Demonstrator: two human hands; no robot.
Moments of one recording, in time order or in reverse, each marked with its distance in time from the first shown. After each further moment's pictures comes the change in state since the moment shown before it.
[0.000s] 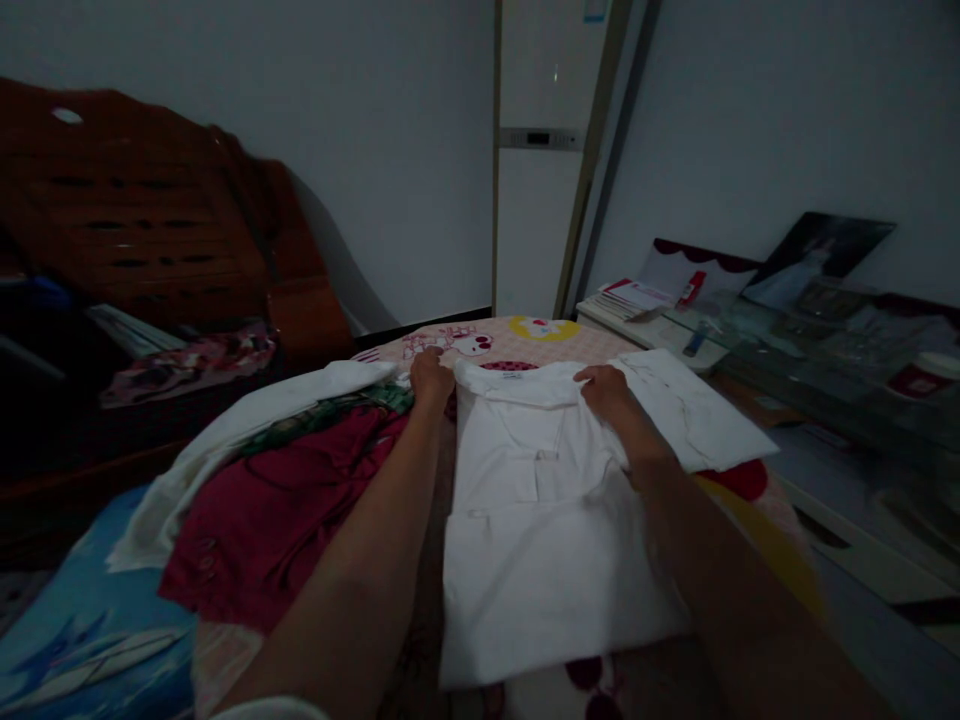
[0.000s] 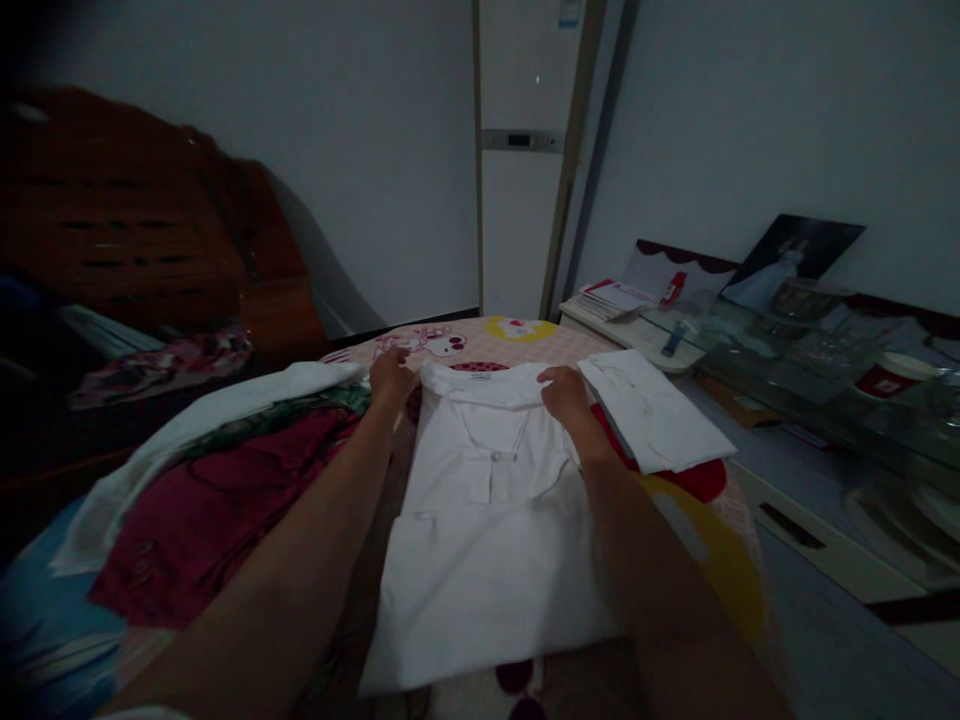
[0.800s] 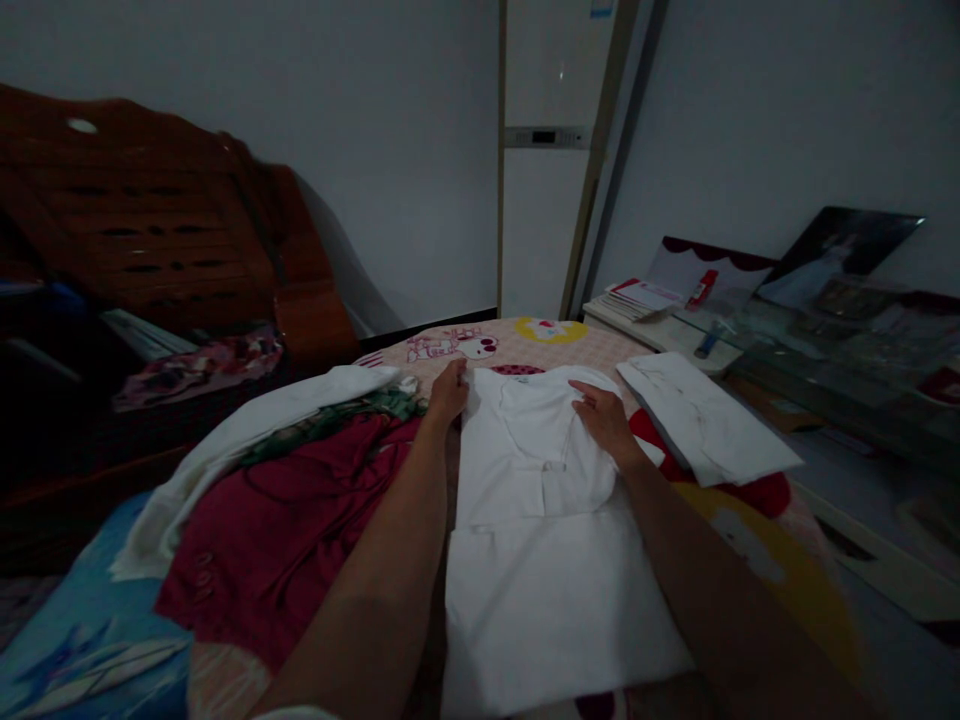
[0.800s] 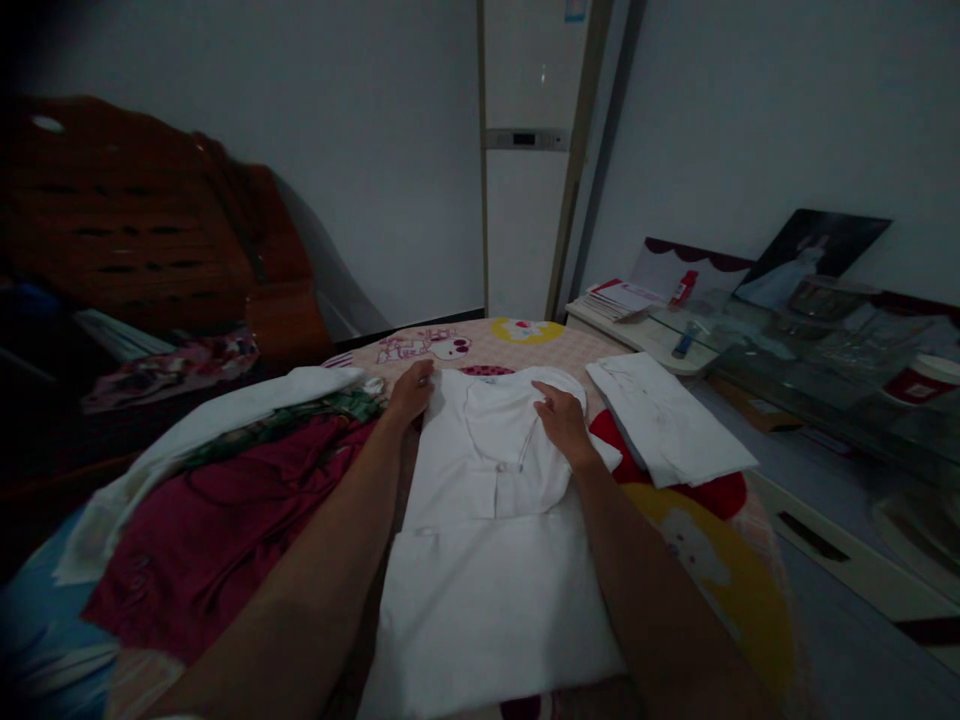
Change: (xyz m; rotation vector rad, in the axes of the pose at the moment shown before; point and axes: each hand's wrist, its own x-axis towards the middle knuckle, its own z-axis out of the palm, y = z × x) left_hand 0.002 -0.019 0.036 -0.242 -0.190 0.227; right_hand -0.027 0.005 0.029 0.409 0.076 -0.112
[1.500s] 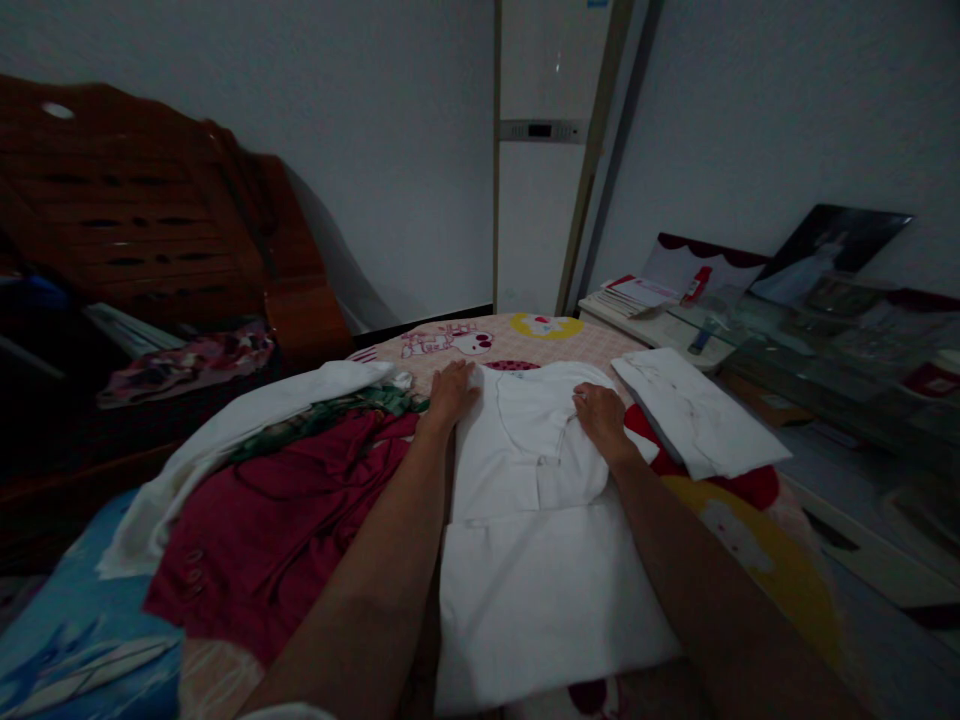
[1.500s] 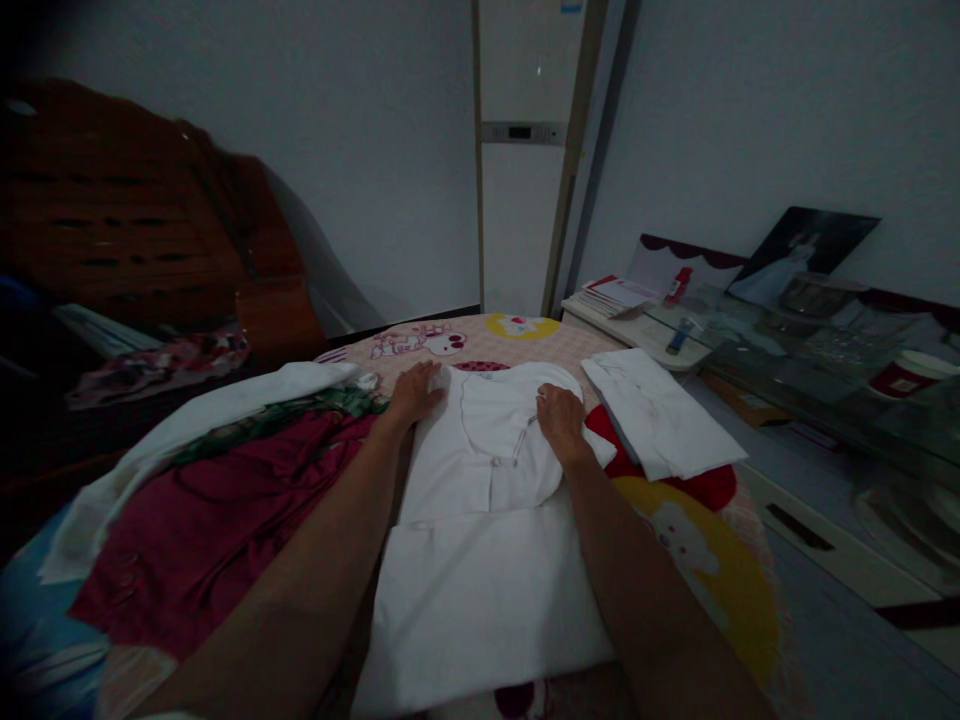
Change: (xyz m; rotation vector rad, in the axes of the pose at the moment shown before) left_hand -0.010 0.016 0.005 0.442 -0.170 0.166; right_hand -0.002 -0.018 -0.001 -0.570 -0.084 0.164
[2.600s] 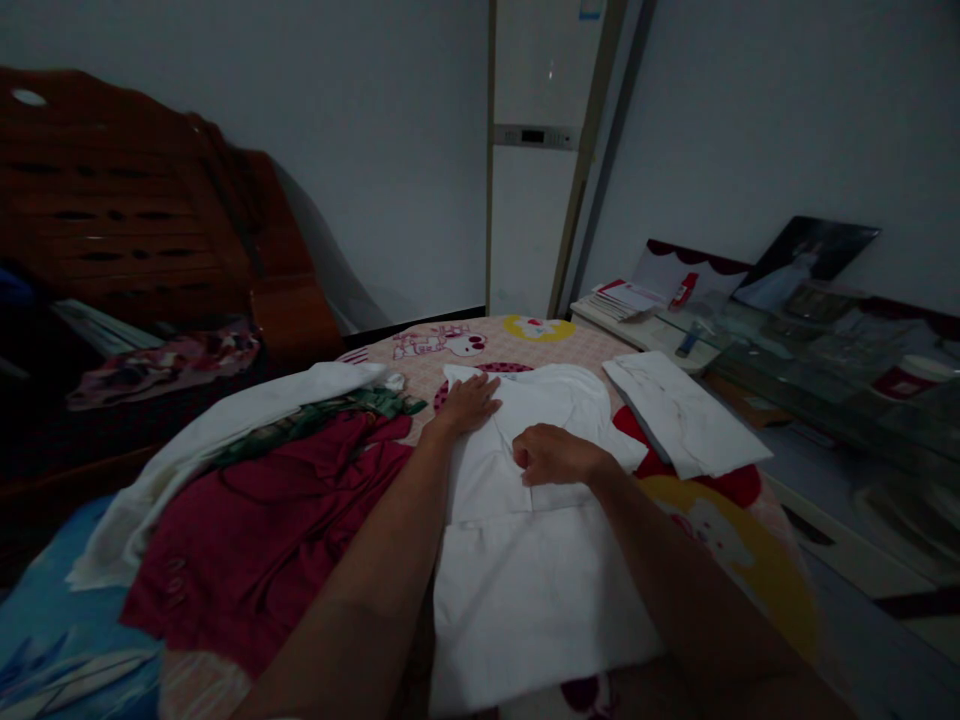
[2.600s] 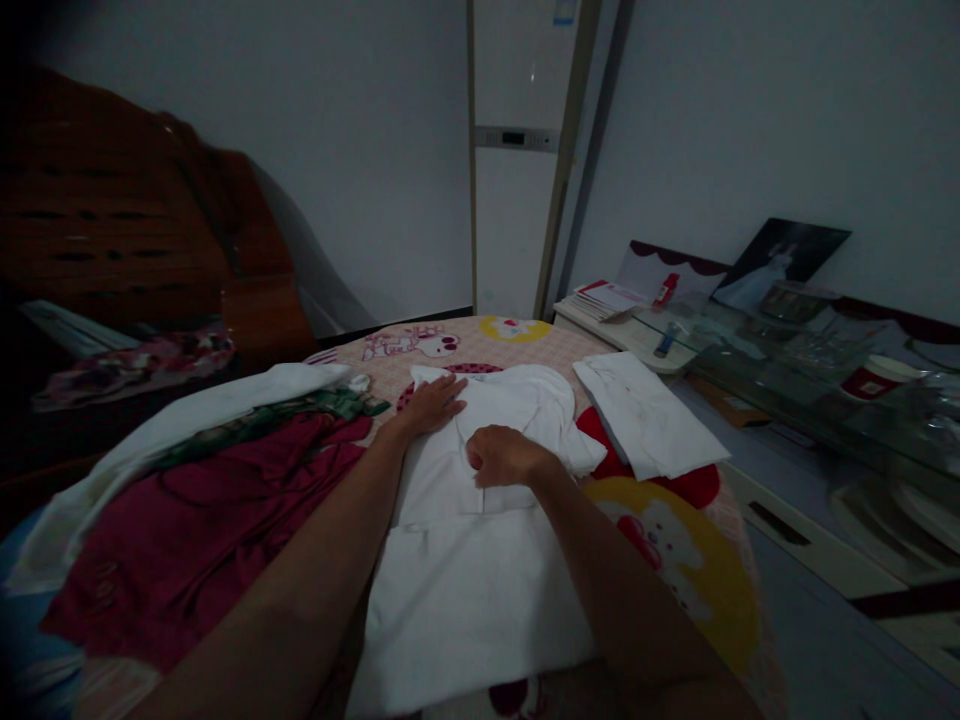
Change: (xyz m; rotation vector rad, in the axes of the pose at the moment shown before) left_hand -0.010 0.026 0.008 0.083 -0.200 0.220; right_hand -0.046 -0.068 -0.048 0.089 -0.657 -0.611
